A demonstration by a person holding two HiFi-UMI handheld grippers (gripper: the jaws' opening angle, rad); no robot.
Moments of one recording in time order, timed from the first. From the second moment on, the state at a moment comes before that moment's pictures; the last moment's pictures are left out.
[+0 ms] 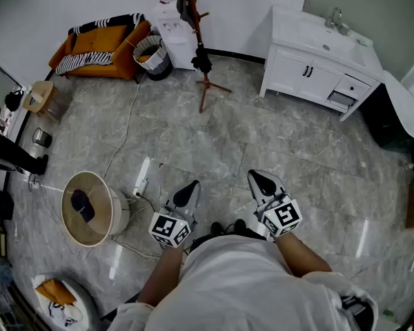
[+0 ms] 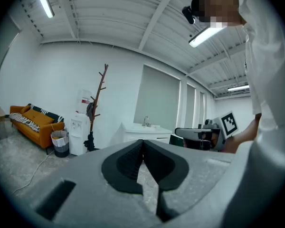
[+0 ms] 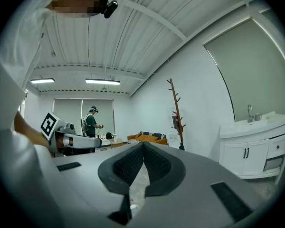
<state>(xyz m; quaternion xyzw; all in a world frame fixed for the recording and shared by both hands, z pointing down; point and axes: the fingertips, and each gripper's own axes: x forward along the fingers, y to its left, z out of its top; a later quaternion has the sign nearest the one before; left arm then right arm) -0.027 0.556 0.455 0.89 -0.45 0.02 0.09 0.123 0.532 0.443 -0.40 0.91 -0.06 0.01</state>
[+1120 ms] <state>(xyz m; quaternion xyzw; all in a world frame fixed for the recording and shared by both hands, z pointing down) -0.008 0.411 0.520 0.89 -0.43 -0.02 0.17 0.185 0.399 0.510 -0.43 0.89 -0.13 -0.01</state>
